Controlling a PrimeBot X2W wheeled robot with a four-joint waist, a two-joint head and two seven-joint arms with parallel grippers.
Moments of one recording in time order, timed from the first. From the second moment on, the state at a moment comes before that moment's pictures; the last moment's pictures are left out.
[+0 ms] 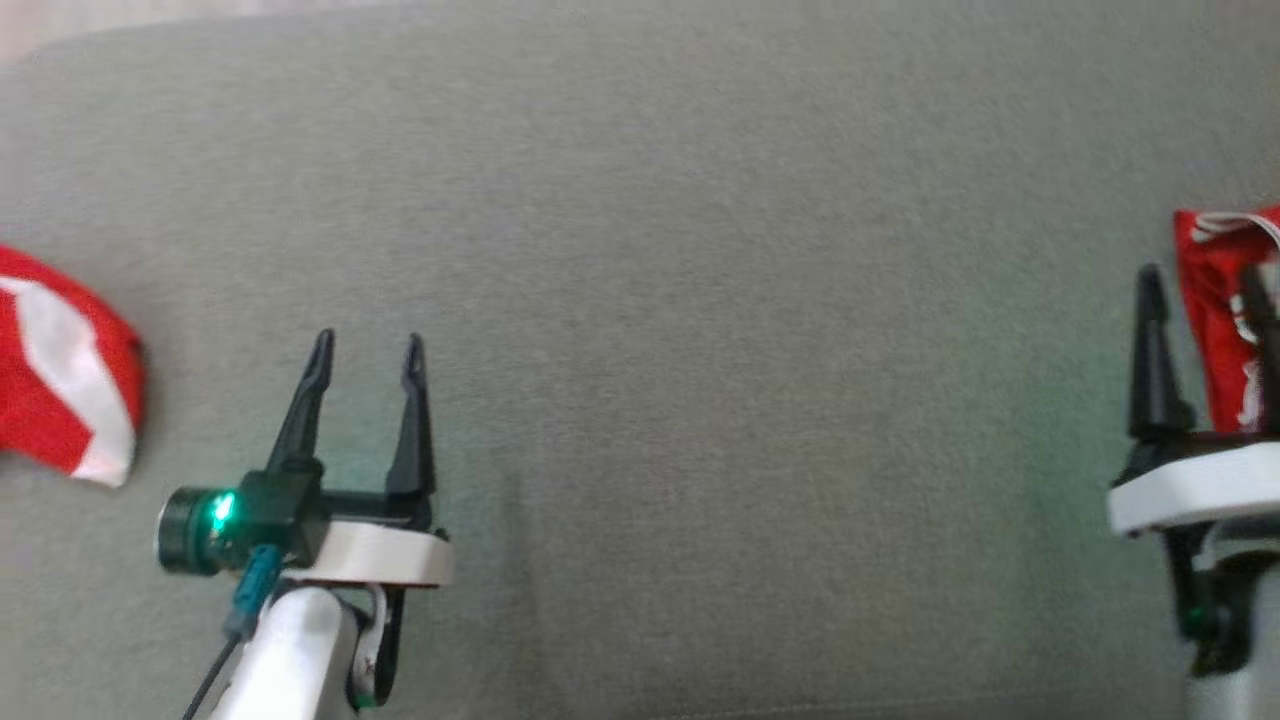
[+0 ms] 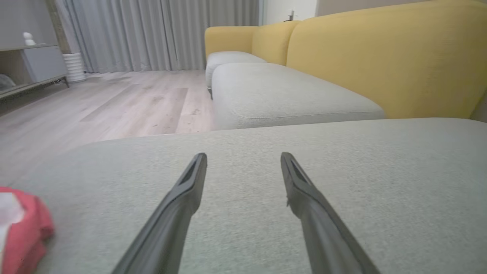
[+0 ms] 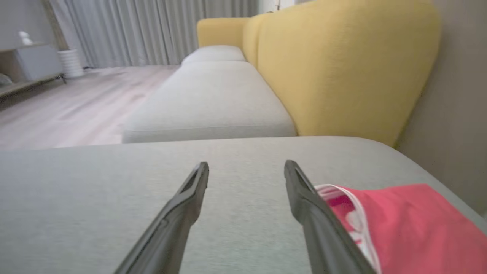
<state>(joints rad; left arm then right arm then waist) -0.21 0.15 -0.28 0.24 -0.22 0.10 -0.25 -0.08 -0.09 -0.18 -0.09 0.12 0.13 0.07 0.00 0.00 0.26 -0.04</state>
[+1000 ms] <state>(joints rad) -0.01 0.21 -0.23 0.21 -0.28 0.13 -0.14 0.25 -0.04 -0.06 -0.25 0.21 0.13 0.06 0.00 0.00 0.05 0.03</state>
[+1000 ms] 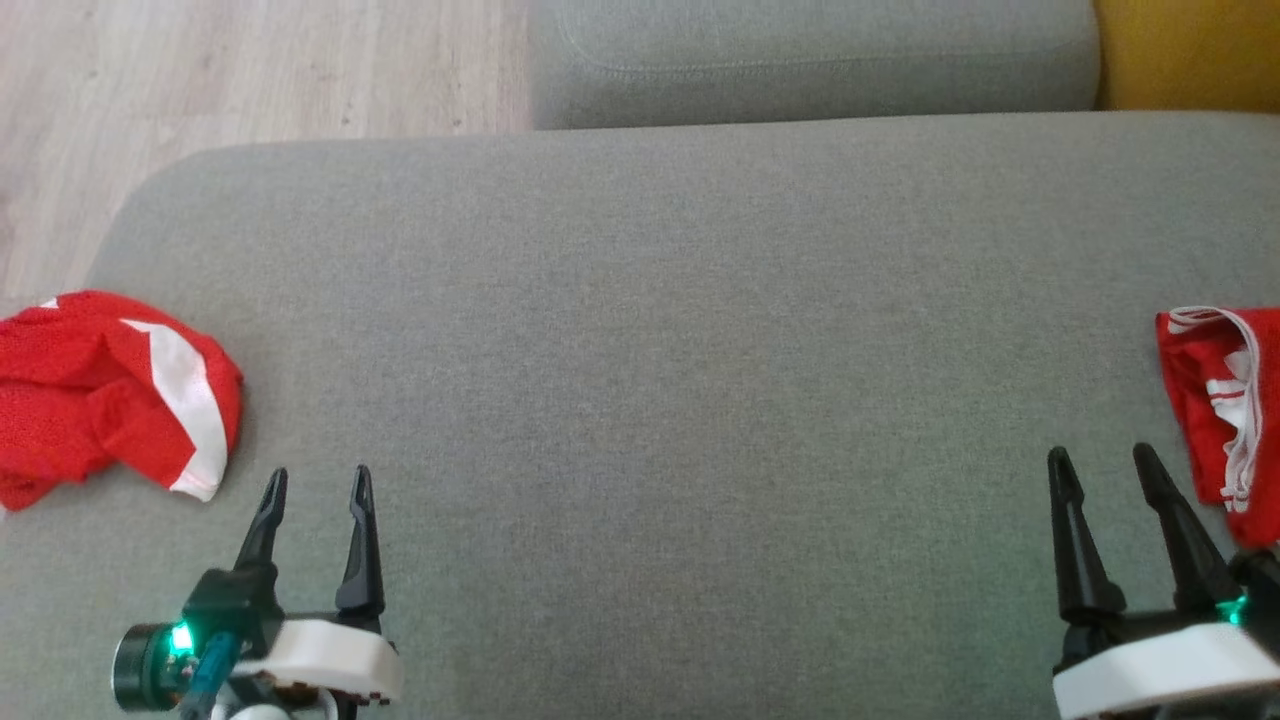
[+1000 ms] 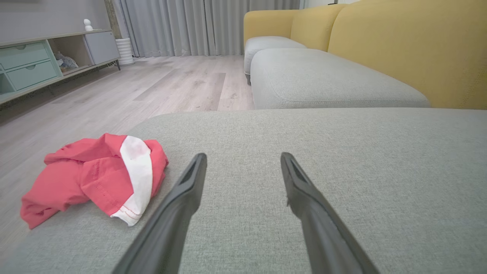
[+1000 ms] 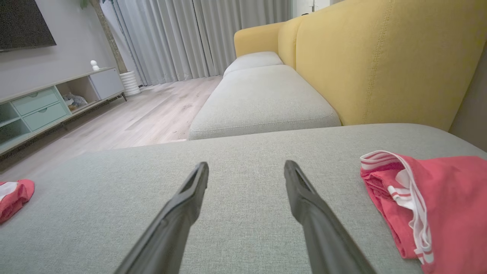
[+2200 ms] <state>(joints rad) -0.14 0.19 -0.29 0.24 -0.28 0.13 -0.23 0.25 -0.04 -0.03 -0.34 0.15 0.13 0.12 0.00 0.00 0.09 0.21</state>
